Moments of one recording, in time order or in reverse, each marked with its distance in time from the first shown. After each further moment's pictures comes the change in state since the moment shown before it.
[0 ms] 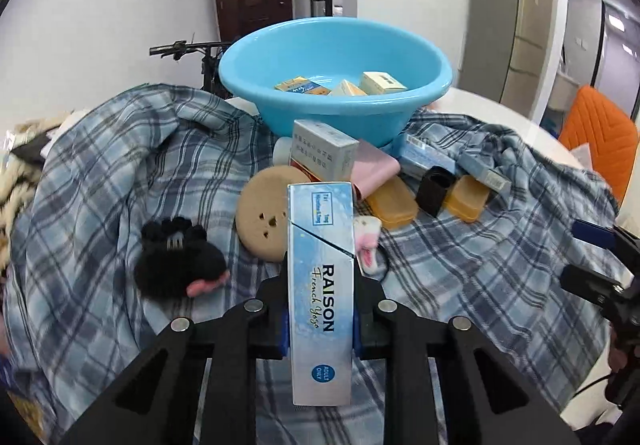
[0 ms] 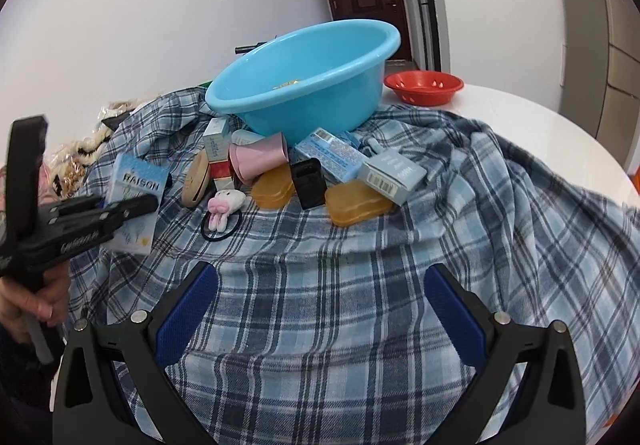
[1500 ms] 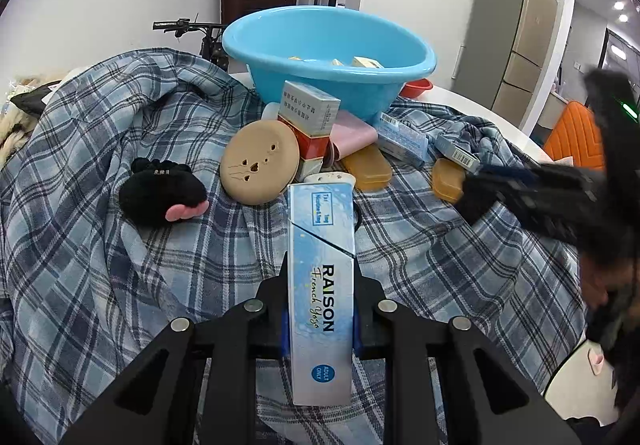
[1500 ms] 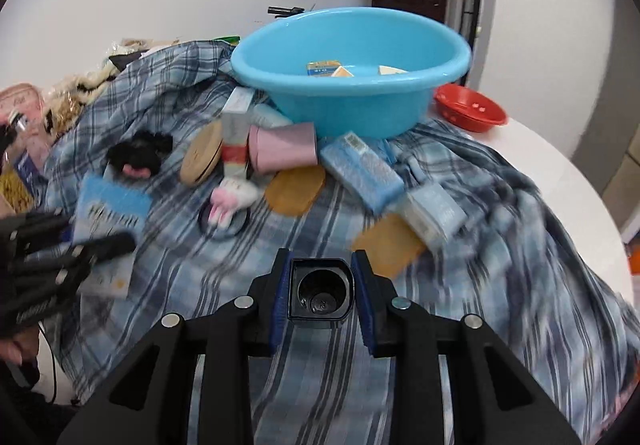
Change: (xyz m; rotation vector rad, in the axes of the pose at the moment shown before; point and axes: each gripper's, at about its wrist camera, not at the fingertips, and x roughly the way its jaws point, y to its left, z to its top) left arm -0.014 -0.003 -0.033 -0.075 0.018 -0.070; right arm 0.027 0.043 0.018 -0.208 0.100 -0.065
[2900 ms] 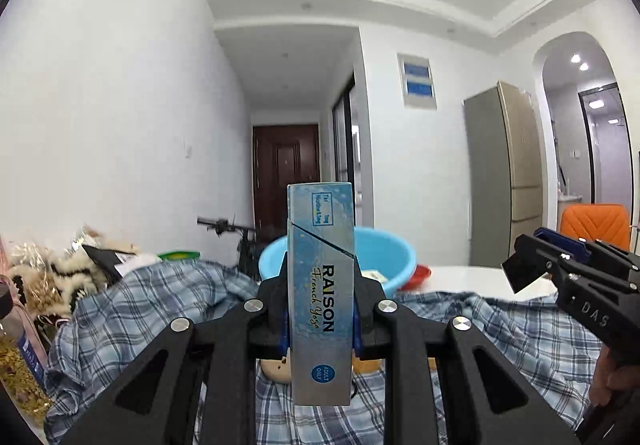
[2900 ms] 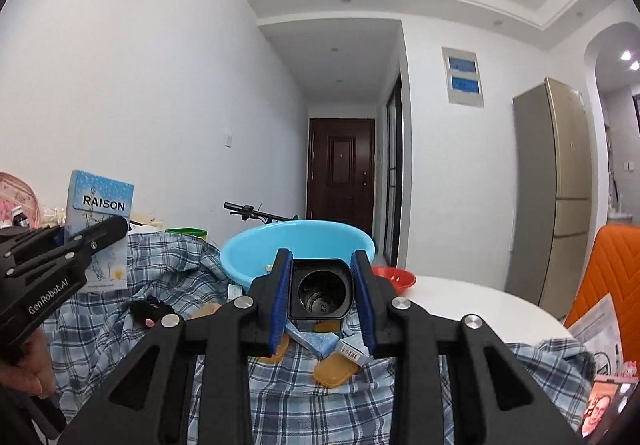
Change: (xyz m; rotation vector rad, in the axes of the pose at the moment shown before) left arm -0.130 -0.038 -0.015 0.091 -0.786 0.142; right arm -0.148 0.039 -0.041 0.046 -0.753 -0.229
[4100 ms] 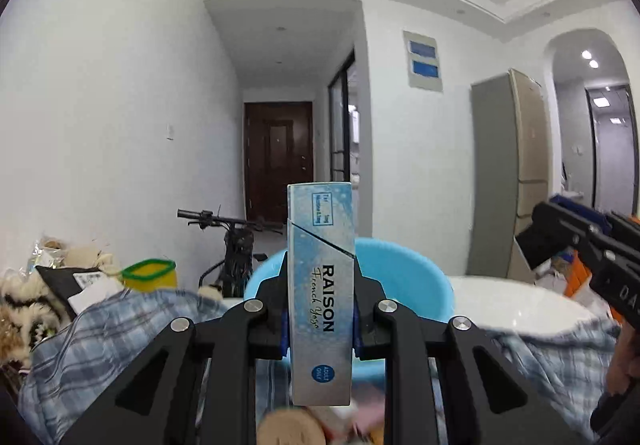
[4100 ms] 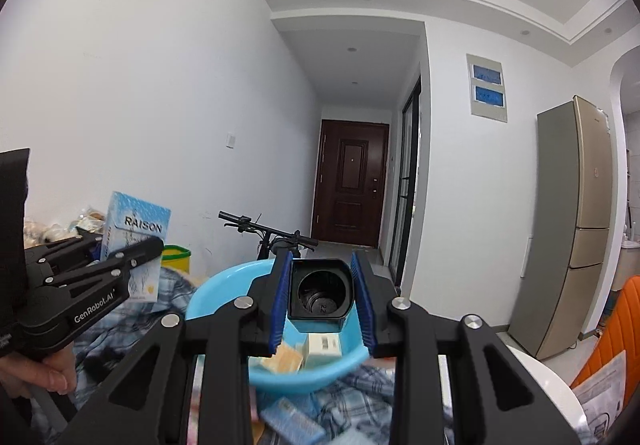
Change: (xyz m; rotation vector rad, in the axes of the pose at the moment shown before) left arm 0.174 0.024 0.049 -0.029 0.076 -0.011; right arm 0.150 -0.003 0.070 -0.046 0.007 0.037
